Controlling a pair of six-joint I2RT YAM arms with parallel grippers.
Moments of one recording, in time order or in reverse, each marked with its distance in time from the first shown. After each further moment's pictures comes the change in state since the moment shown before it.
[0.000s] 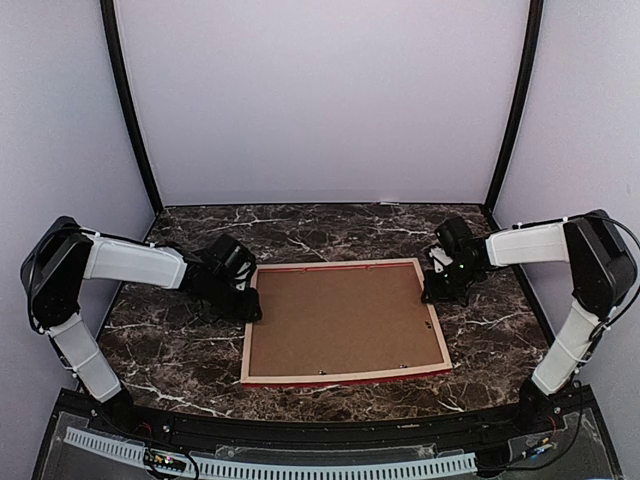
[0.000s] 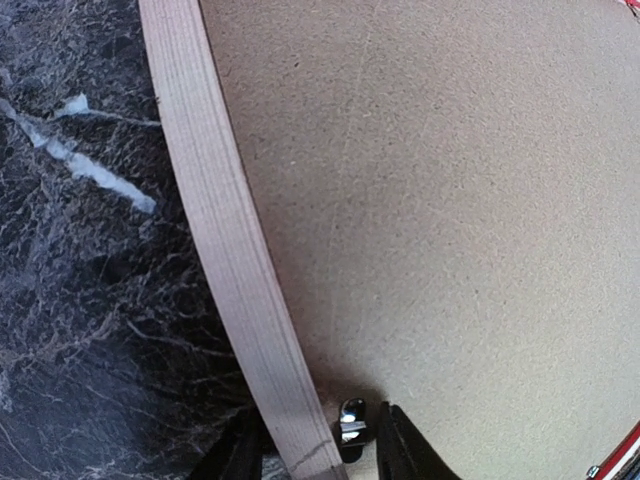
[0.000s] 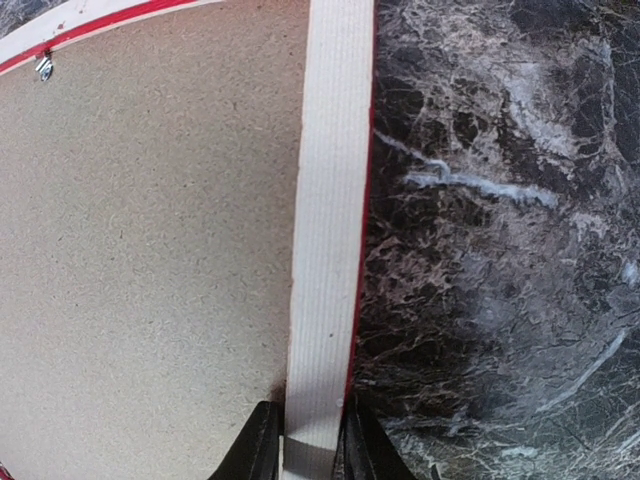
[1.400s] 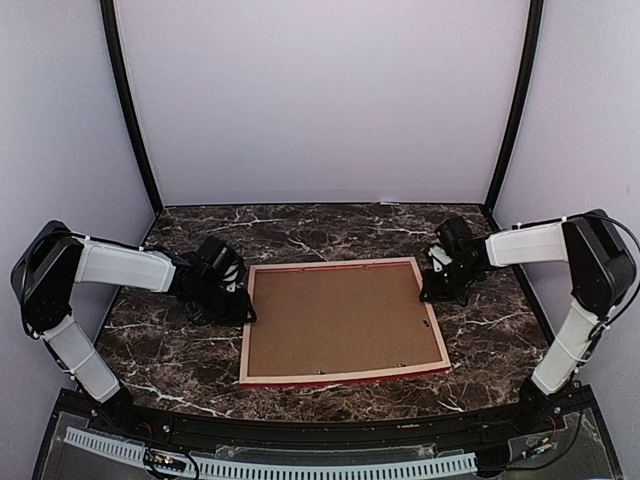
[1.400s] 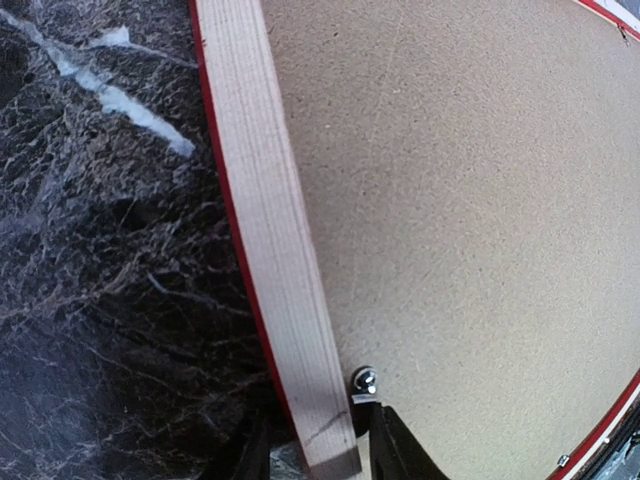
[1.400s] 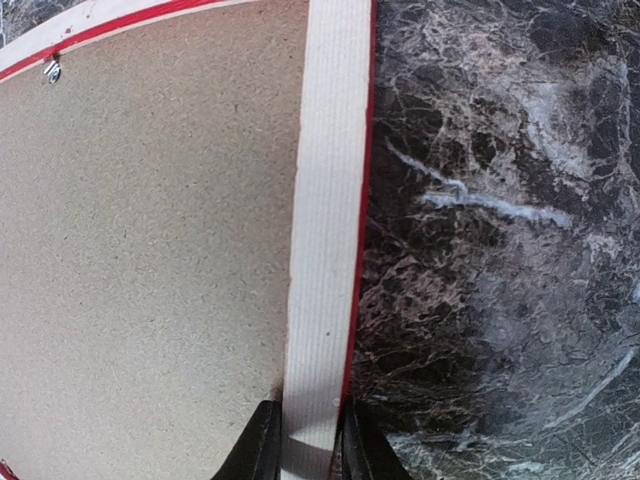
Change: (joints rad) left arm 0.065 -0.056 -0.080 0.044 0.089 -0.072; right arm -0.005 0.008 -0.002 0.026 -0.027 -0.011
